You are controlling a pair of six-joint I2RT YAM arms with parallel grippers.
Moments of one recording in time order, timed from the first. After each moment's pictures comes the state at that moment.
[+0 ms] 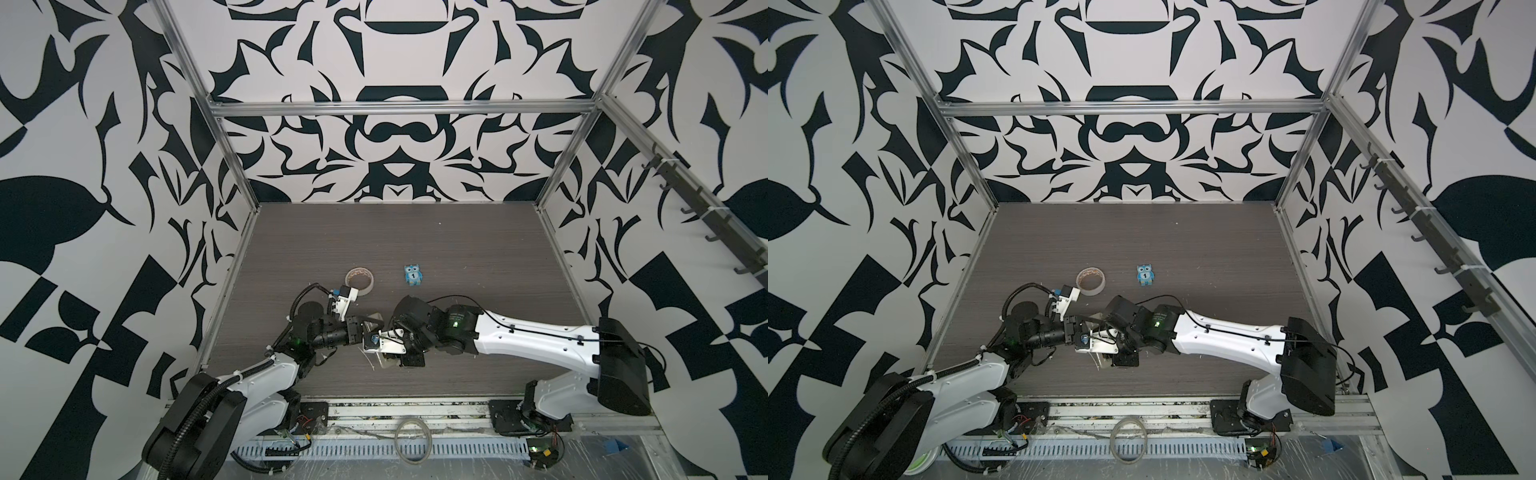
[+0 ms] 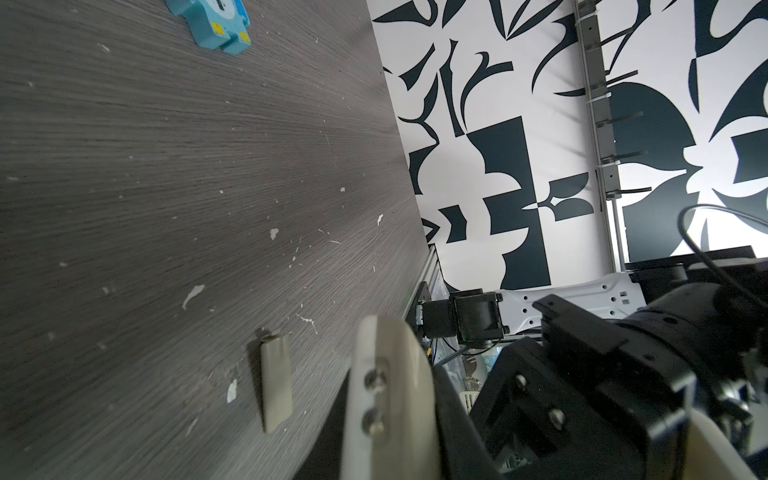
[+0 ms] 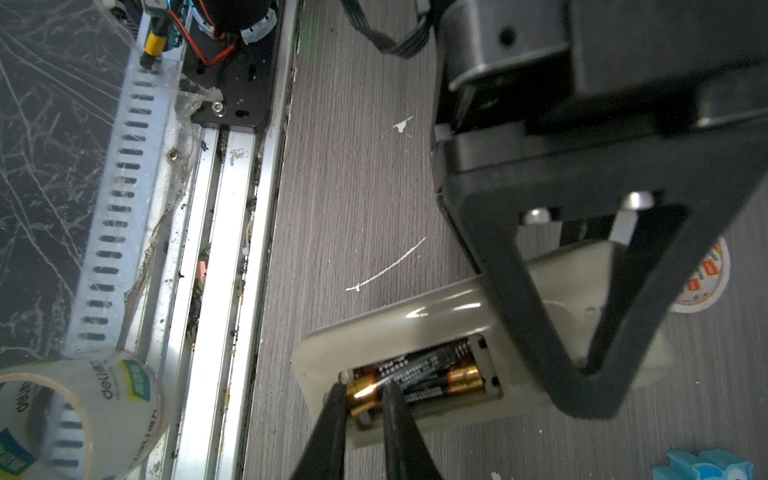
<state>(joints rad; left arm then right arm) -0.48 1.09 0.14 0.68 0.85 -1.01 1.15 1.46 1.05 -0.55 -0.22 -0.45</state>
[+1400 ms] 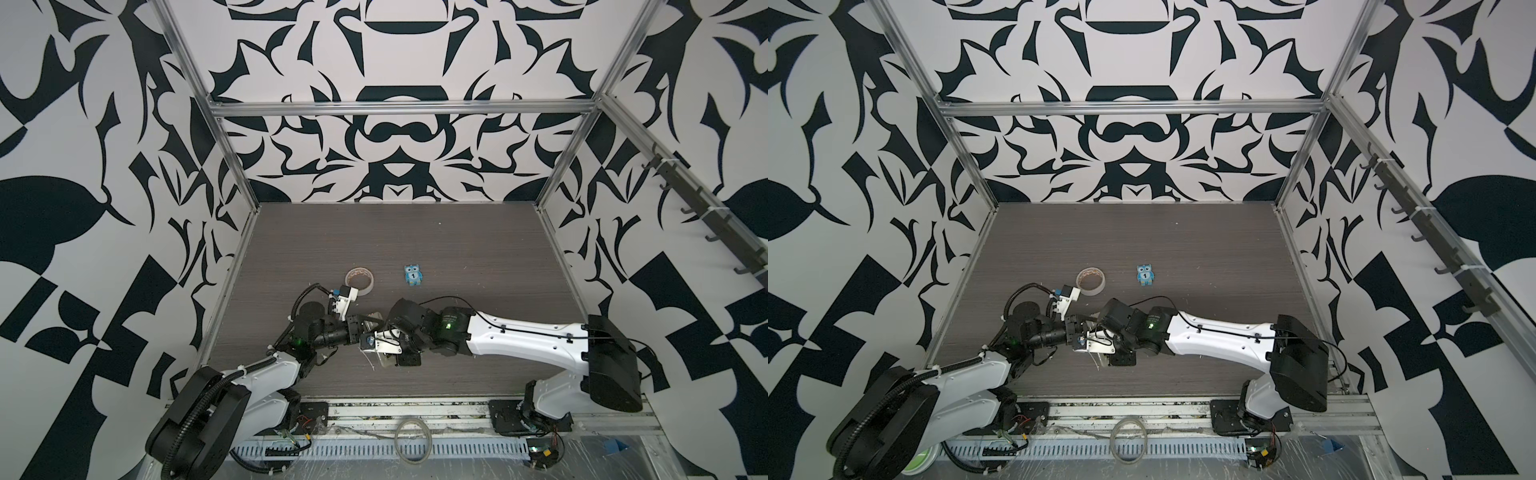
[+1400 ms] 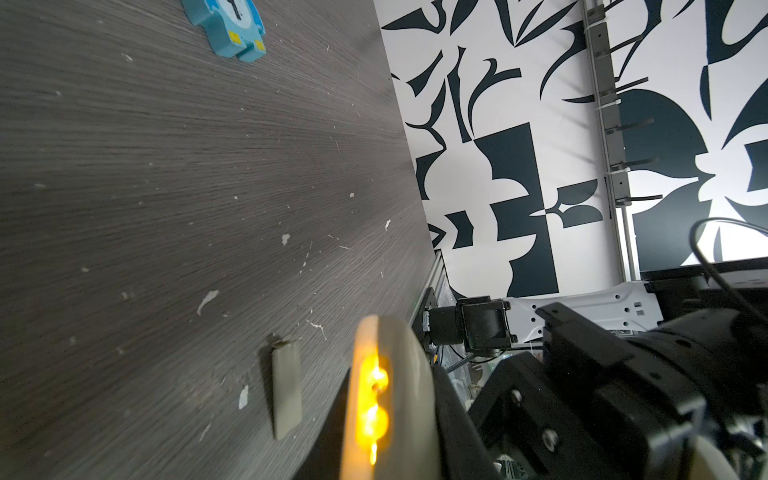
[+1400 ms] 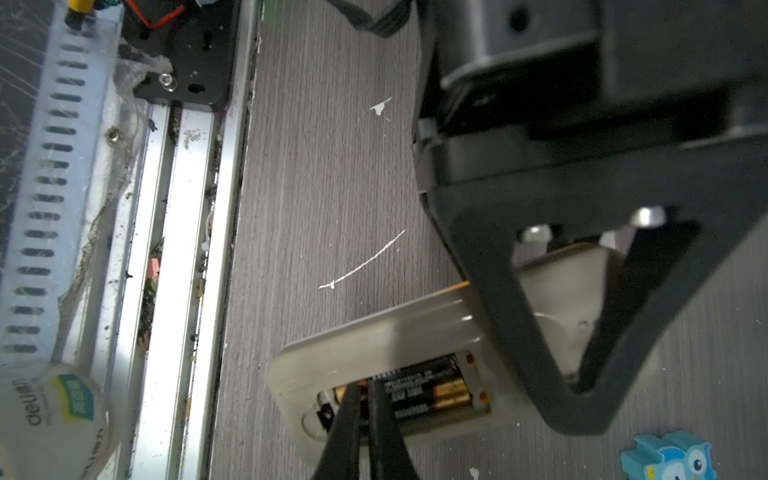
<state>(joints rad) -0.49 1.13 0.14 0.72 0.82 -1.01 1.16 1.51 1.06 -0.52 -0.13 -0.47</state>
